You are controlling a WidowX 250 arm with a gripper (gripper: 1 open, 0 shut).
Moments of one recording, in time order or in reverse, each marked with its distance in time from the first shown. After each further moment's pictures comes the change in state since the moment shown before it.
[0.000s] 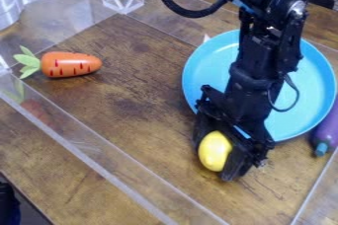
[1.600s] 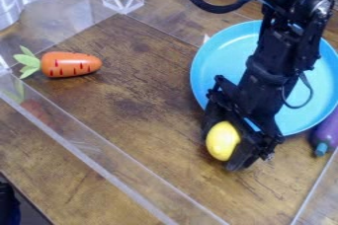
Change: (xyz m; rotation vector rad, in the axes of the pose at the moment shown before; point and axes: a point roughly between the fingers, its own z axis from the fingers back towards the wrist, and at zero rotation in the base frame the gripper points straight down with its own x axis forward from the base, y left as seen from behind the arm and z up) arm 0.013 0.004 0.006 0.075 0.042 -0.043
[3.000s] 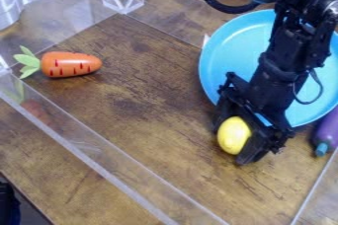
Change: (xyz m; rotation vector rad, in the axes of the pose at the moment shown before) arm 0.022 0.005 -0.001 0.018 -0.019 0.000
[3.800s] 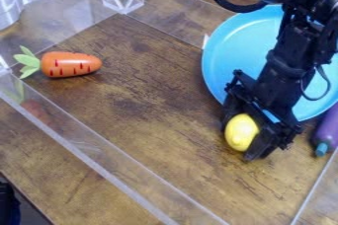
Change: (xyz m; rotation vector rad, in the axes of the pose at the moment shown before) arm 0.009 0.000 0.000 -0.004 0.008 0.004
